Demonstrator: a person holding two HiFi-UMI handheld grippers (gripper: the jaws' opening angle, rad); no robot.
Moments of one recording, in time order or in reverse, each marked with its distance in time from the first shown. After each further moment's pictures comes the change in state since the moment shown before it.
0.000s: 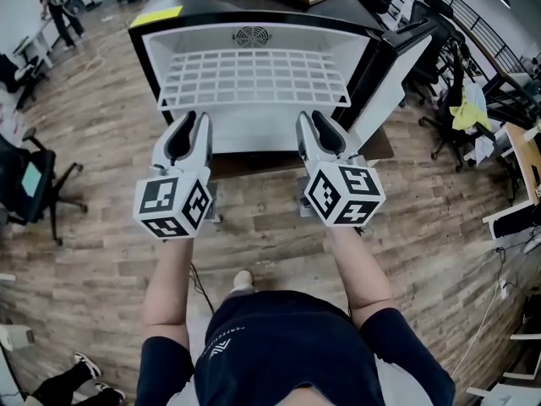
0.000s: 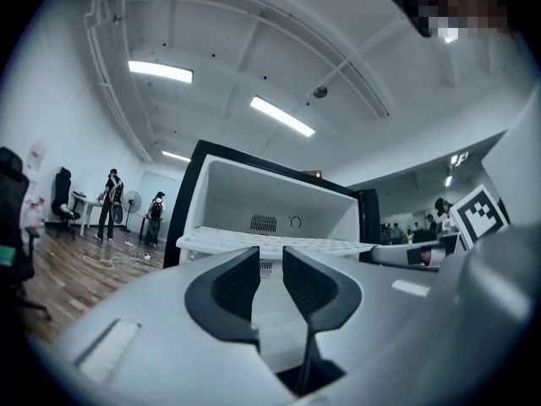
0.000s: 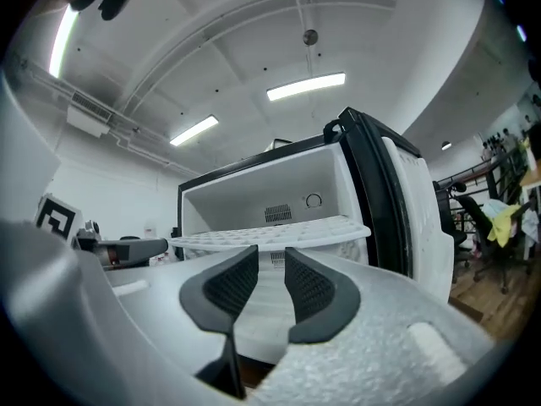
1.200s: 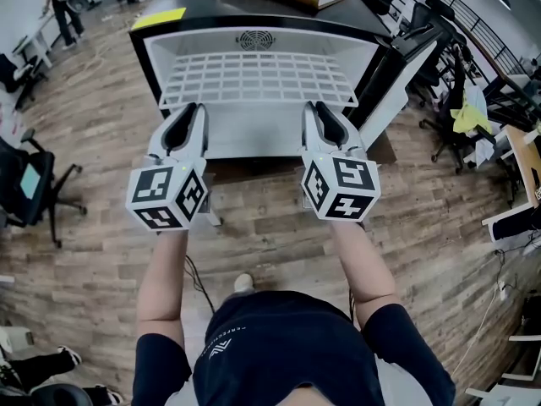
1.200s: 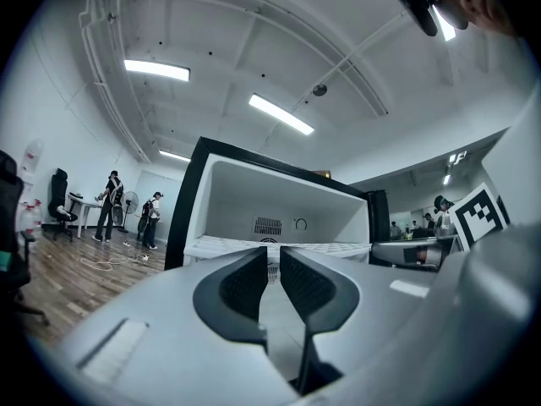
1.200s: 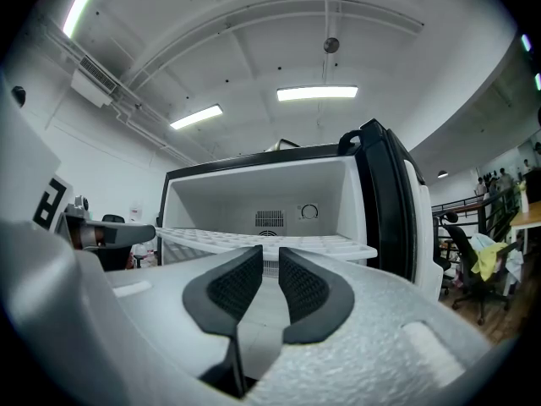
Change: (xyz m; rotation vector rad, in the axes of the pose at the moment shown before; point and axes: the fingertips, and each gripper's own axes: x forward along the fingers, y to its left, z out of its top) left arm 0.022 0.018 0.013 0.017 0.008 -0.014; right arm 0.026 -0.004 0.018 -0.147 -0.003 -0.090
